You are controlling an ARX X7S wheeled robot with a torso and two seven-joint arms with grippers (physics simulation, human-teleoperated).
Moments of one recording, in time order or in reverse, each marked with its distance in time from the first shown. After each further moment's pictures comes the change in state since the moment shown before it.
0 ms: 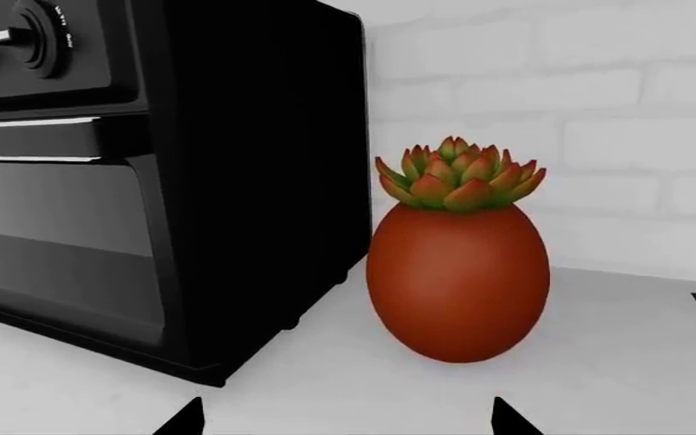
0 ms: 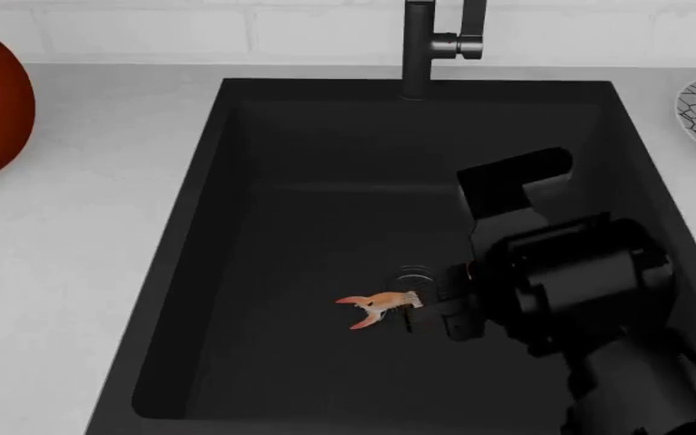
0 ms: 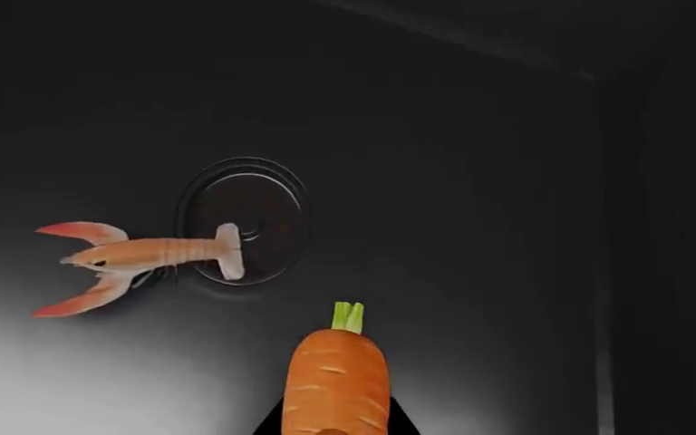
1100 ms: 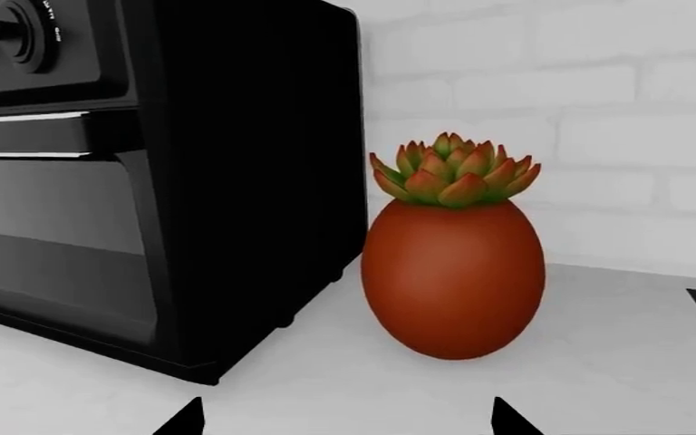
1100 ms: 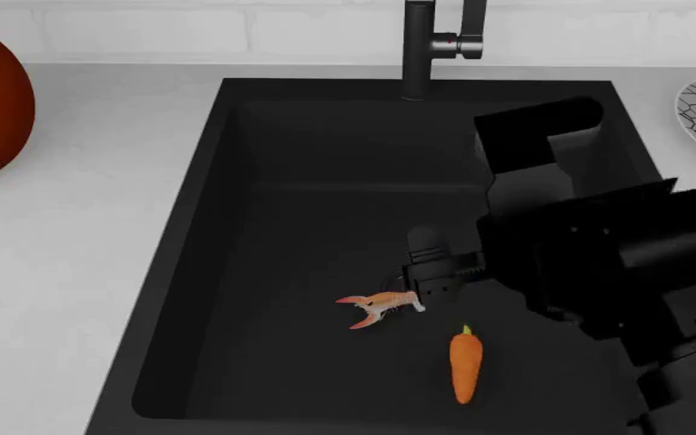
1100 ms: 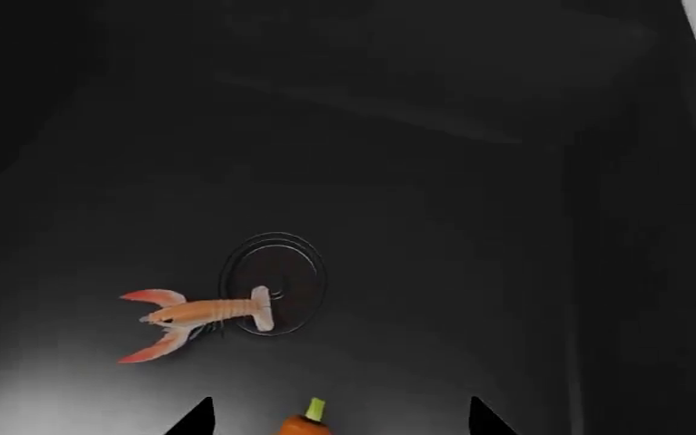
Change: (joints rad) left arm 0.004 -0.004 0.013 -0.016 -0.007 0.019 -0.007; right arm -0.006 0.140 0.160 -0.337 0.145 0.140 0.174
